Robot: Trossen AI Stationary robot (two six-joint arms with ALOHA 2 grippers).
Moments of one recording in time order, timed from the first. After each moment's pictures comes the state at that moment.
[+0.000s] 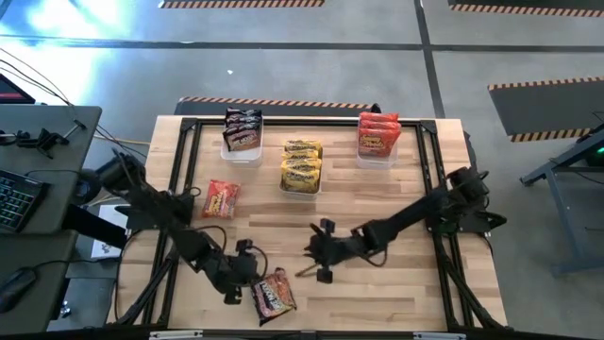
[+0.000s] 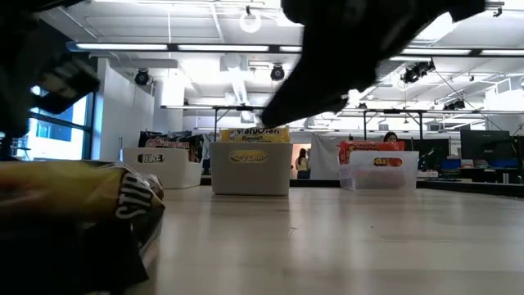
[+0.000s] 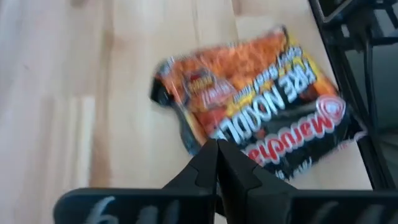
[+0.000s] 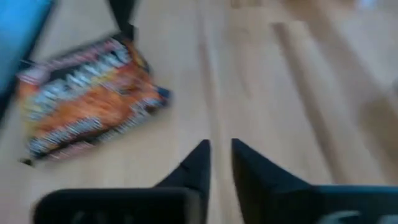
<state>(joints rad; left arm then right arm) -0.75 1.55 0.75 -0.09 -0.32 -0.59 0.43 1.84 1.06 0.06 0.34 0.37</state>
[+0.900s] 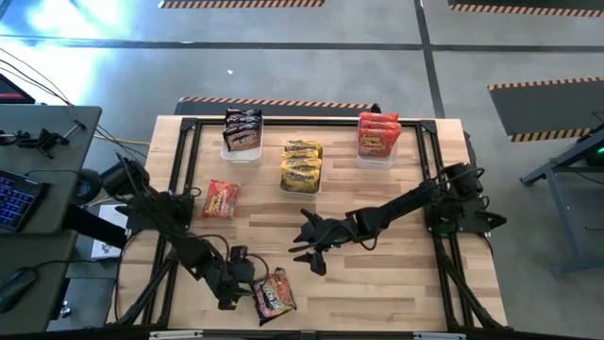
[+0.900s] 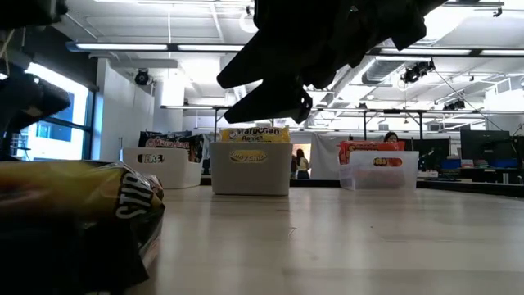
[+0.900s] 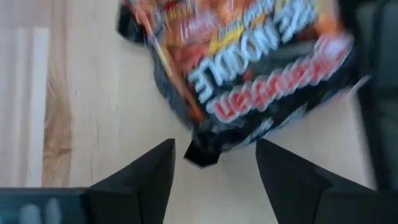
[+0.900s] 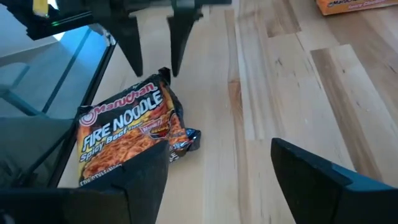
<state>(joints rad) -0.79 1.60 0.78 -0.20 -0.23 -0.70 0.29 1.87 1.07 0.25 0.02 0.36</state>
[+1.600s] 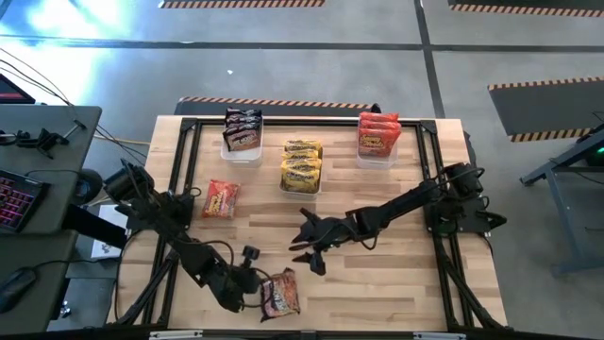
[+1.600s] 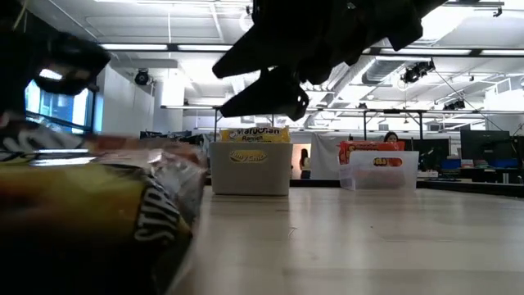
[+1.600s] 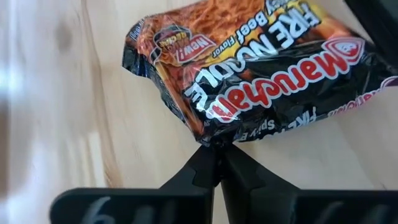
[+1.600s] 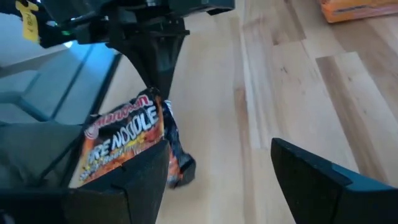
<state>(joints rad) -0.80 1.68 0.86 -0.18 -0.42 -0.32 0.29 1.87 1.07 0.28 0.00 0.37</state>
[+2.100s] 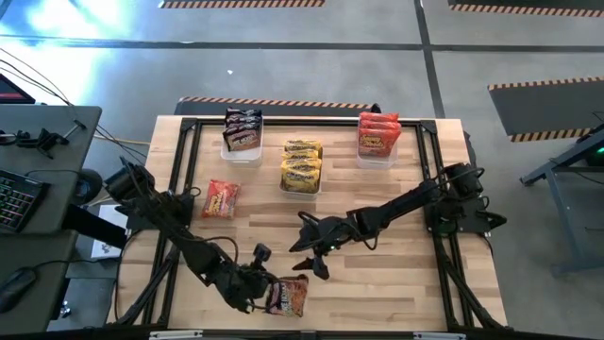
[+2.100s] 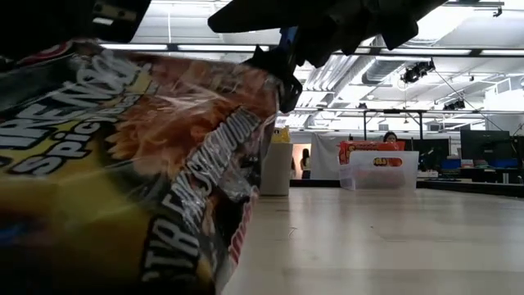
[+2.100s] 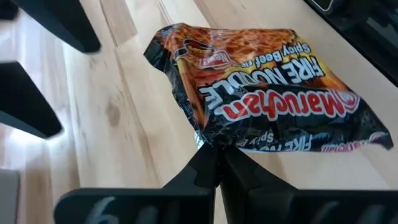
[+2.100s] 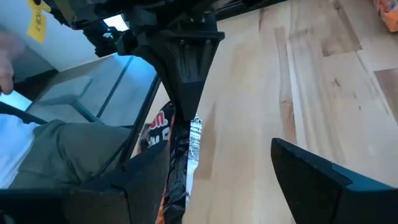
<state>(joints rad) -0.75 1.68 0.97 -0.19 -0.48 -0.03 0.29 1.87 1.07 0.37 -0.14 0.38</state>
